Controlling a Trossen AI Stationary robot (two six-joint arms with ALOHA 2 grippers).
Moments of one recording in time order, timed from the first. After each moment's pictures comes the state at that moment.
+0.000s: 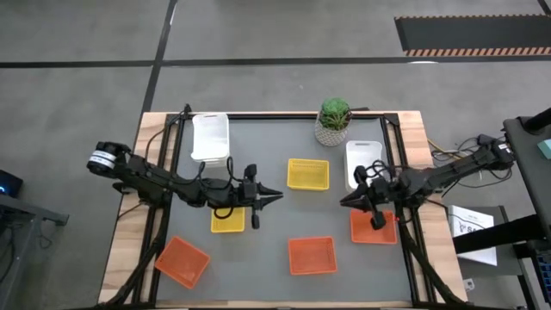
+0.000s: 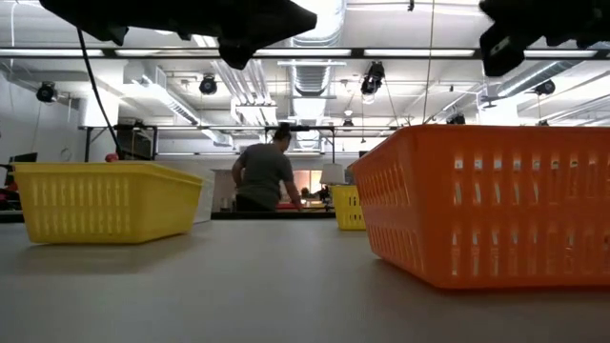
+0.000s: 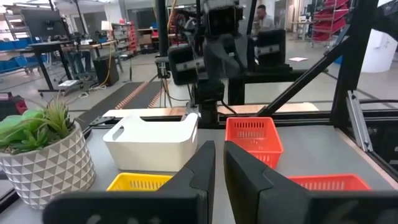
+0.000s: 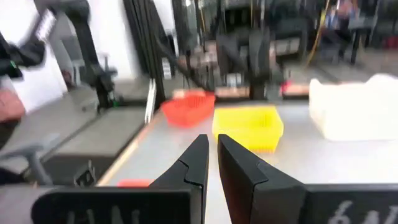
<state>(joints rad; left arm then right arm) -0.23 1.46 0.71 0.74 -0.33 0.04 0.32 0.66 0.27 0.33 0.08 0.11</state>
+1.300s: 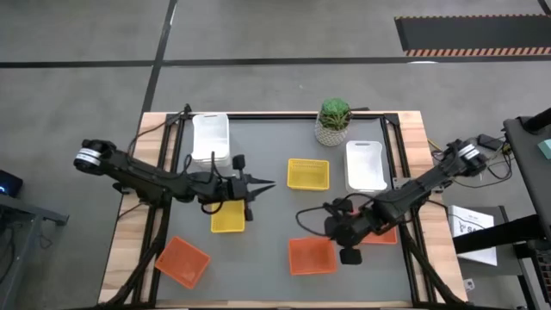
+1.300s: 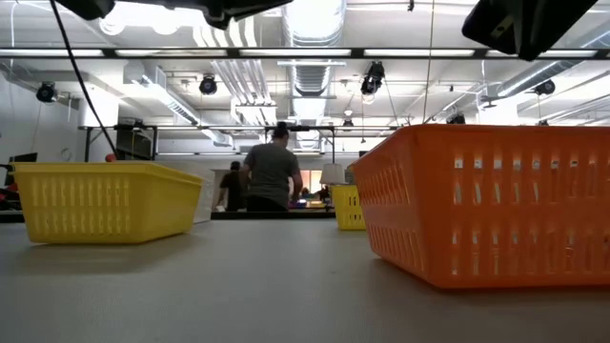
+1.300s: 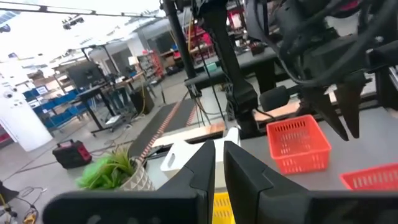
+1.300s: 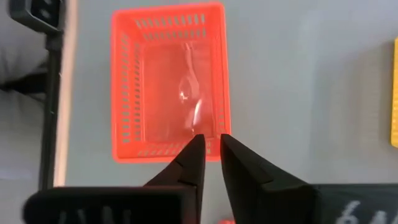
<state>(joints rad) -0.23 1.29 0.70 0.63 -0.41 0.35 0.53 1.49 1.19 -0.82 0.08 0.48</state>
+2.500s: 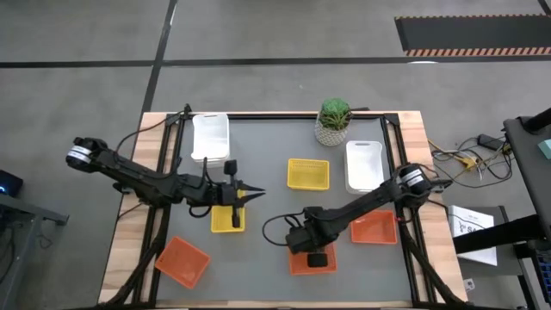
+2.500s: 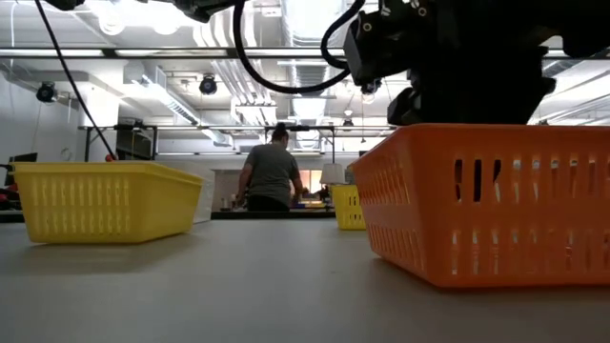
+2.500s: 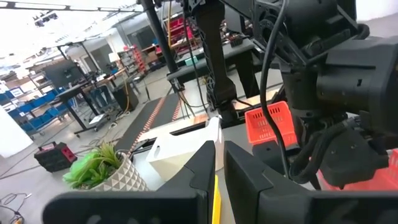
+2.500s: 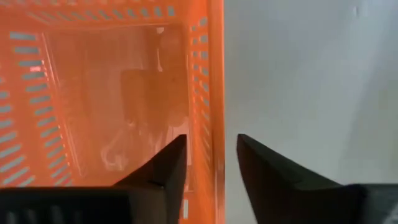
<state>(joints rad) -0.30 1.17 0.65 0.50 -0.41 0.35 0.40 2.01 1.51 -0.97 -0.01 0.37</state>
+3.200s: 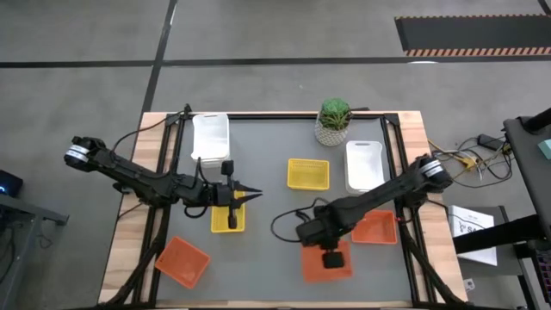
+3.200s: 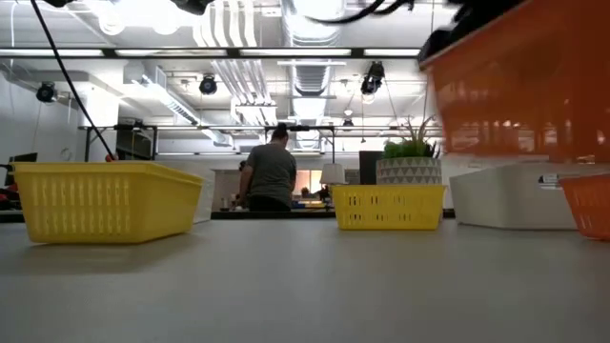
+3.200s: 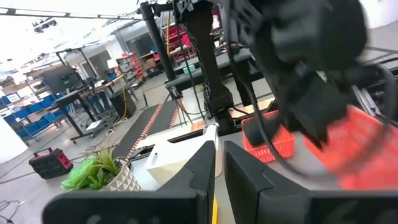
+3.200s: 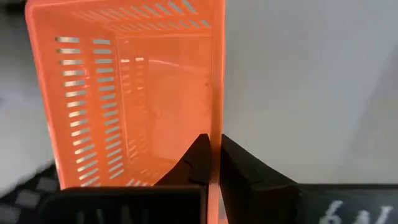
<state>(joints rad) -0.32 1.13 0.65 0.51 -0.41 0.35 0.40 1.82 1.51 -1.12 -0.23 0.30</state>
